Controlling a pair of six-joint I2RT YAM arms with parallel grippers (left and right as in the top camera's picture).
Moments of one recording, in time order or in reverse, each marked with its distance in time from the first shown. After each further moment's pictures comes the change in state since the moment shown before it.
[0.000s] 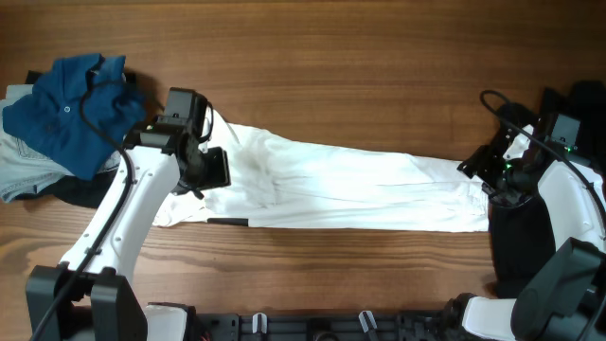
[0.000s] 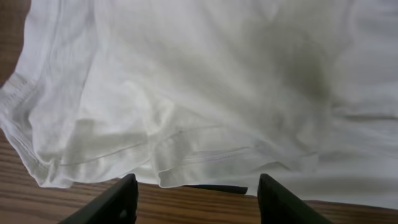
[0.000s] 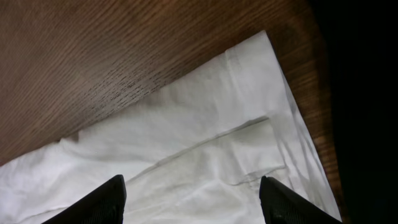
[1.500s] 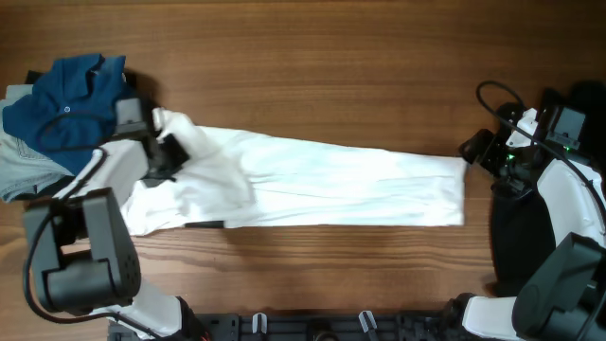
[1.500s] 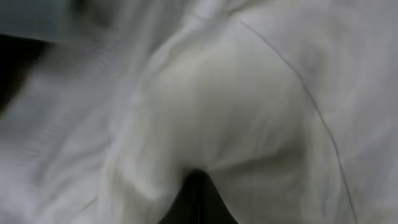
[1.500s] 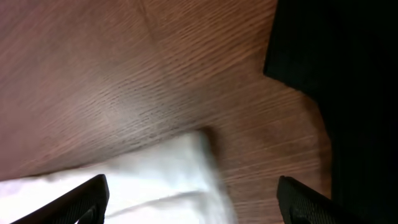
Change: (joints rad) left arm 0.319 0.269 -0.111 0.508 -0.003 -0.157; right arm 0.000 0.019 0.000 0.181 -0.018 -0.098
